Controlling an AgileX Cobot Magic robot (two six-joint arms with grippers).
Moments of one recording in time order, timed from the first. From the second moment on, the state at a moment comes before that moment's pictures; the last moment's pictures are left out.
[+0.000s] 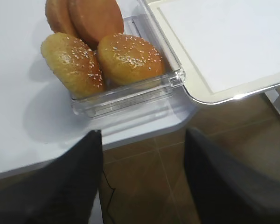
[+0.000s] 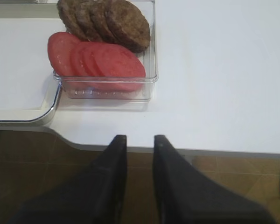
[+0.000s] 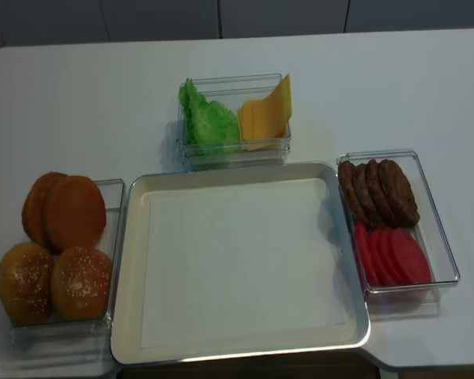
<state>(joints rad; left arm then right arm) -0.16 -0.02 -0.49 0.01 1.19 -0.01 0.04 -0.02 -0.47 0.05 1.15 -0.02</state>
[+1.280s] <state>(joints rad) -0.16 0.36 -0.70 0.04 1.26 -0.01 0.04 -0.02 -0.47 0.05 1.15 -0.02</state>
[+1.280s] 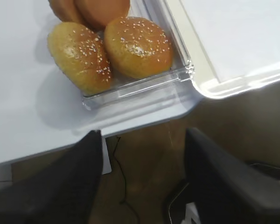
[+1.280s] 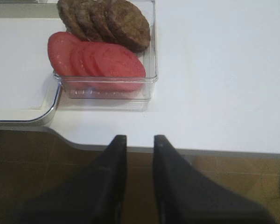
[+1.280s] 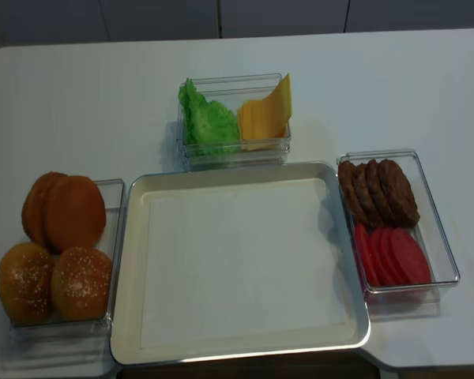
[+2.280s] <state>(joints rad) -0.12 1.05 -1.11 0.08 1.26 0.12 0.04 -0.02 -0.47 0.05 1.15 -0.02</state>
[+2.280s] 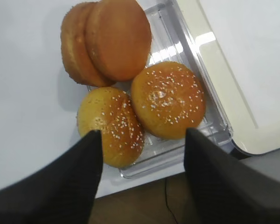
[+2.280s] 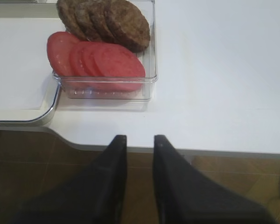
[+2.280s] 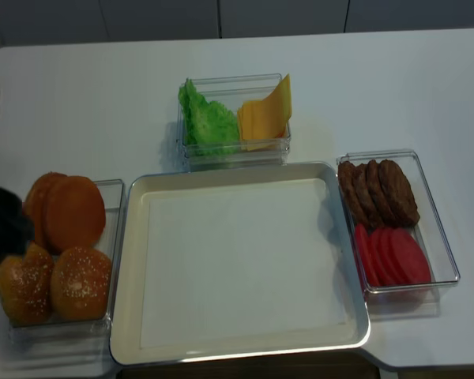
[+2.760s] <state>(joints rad) 0.18 1.34 -1.24 -0.16 1.25 0.31 0.04 -0.02 -0.47 0.05 1.15 -0.02</state>
